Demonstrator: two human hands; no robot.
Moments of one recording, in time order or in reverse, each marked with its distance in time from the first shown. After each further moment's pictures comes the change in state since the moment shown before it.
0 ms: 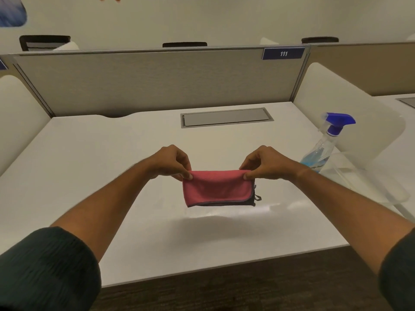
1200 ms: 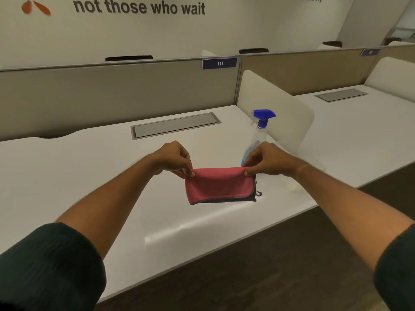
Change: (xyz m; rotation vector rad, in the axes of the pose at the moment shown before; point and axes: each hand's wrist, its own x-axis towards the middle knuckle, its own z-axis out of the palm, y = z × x) left_hand 0.012 0.117 0.075 0.015 -0.126 0.114; right_hand -0.129 0.044 -0.060 0.018 0.225 0.195
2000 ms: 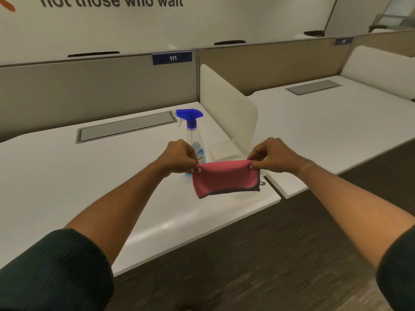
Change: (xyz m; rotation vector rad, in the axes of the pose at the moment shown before) left_hand 0.091 0.170 0.178 0.109 0.123 0.071; right_hand -0.055 0.193 -0.149 -0.131 0.160 -0.027
